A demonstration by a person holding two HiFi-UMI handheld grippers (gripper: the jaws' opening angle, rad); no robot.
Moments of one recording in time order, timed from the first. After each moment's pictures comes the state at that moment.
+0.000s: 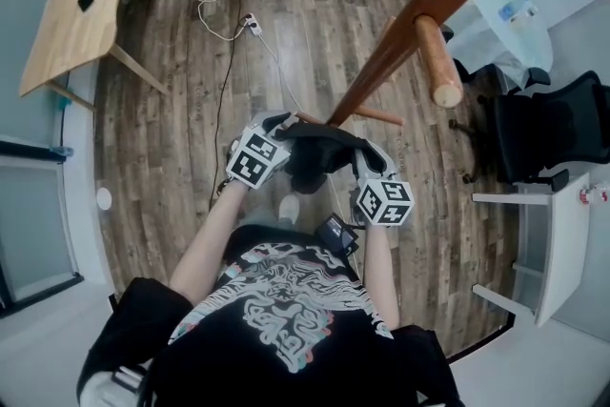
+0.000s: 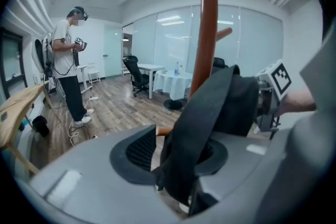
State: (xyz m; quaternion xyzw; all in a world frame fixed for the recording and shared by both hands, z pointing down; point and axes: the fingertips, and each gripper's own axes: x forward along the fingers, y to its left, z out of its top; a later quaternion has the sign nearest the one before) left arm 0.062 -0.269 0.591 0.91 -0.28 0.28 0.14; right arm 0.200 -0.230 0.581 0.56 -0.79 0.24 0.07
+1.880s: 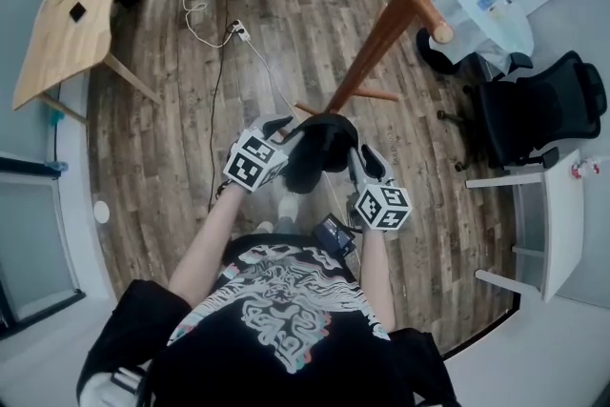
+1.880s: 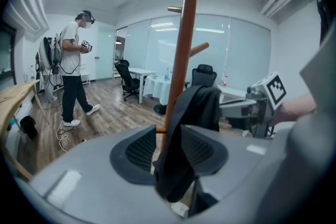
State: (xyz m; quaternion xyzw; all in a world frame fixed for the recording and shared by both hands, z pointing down) left arm 0.055 -0.225 0.563 0.93 -0.24 0.24 0.14; right arm 0.190 -0.170 0.563 0.60 -0.76 0.24 0.04
